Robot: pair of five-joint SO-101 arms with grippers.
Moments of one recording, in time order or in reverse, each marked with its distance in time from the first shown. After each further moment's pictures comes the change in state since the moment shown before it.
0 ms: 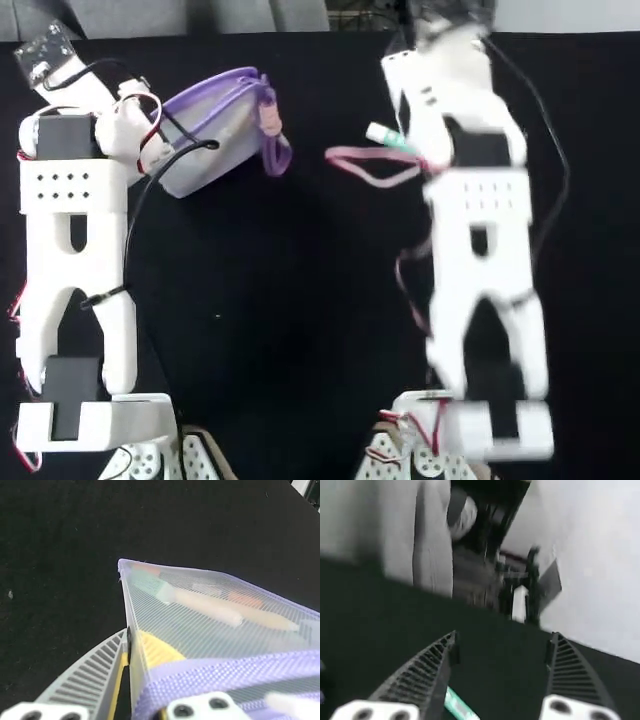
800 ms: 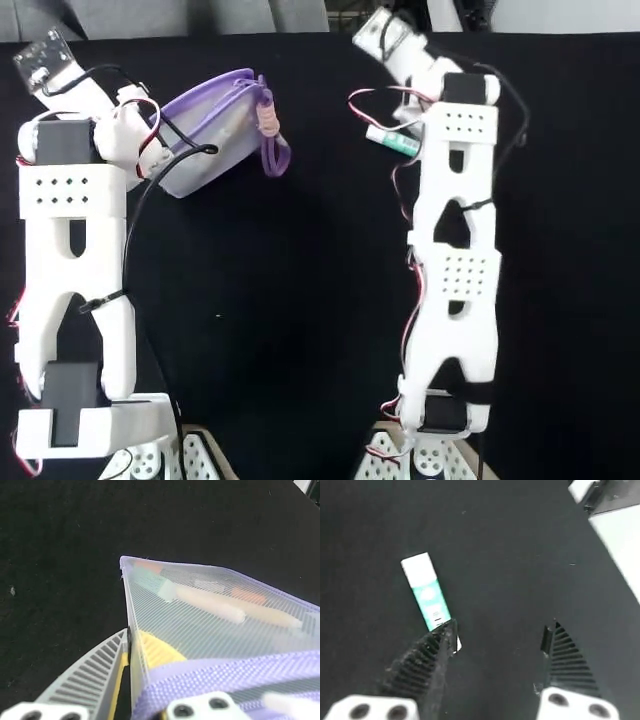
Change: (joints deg) left arm -0.4 -1.0 2.4 -0.3 0.0; right arm 5.6 62.0 -67.0 35.5 30.3
